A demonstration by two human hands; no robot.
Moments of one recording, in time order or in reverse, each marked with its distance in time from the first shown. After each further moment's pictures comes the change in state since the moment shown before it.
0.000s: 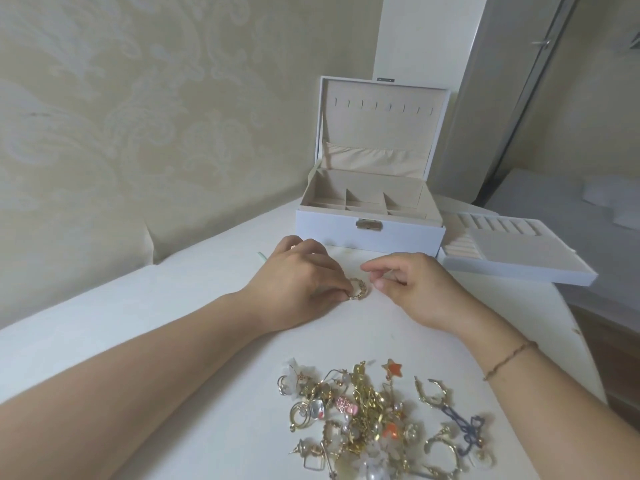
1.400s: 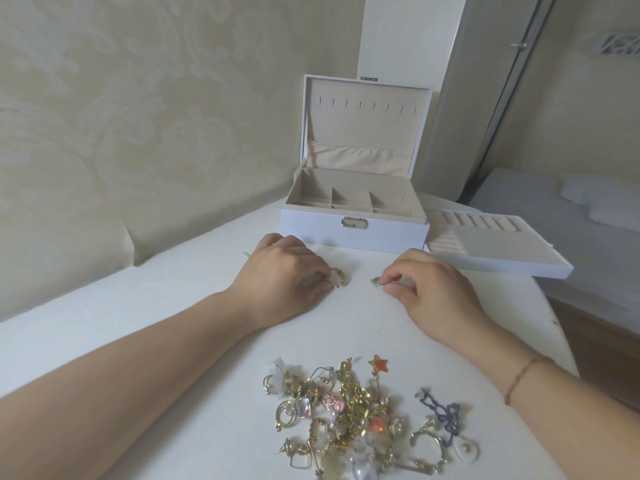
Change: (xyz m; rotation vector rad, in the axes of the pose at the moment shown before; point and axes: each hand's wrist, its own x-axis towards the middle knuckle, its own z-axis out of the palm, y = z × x) left_hand 0.003 0.003 -0.001 -0.021 0.039 -0.129; right_hand -0.028 0.018 -0.011 -0.342 0.242 -0.037
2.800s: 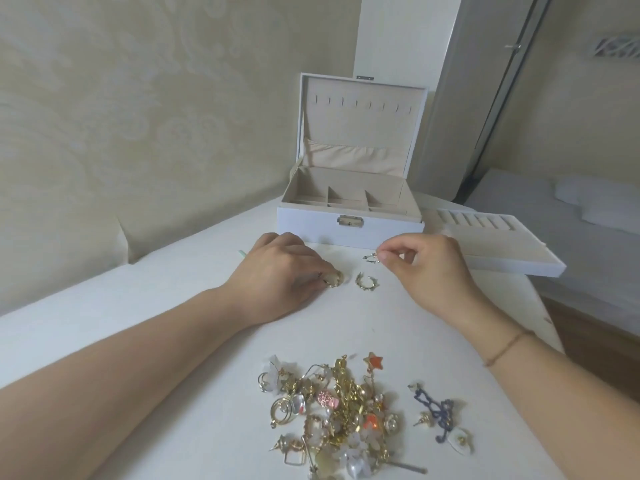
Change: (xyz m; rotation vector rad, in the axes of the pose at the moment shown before) left_hand 0.000 -0.006 0.002 -0.016 -0.049 0.040; right_hand 0.021 -0.008 -0.008 0.234 0.156 0.023
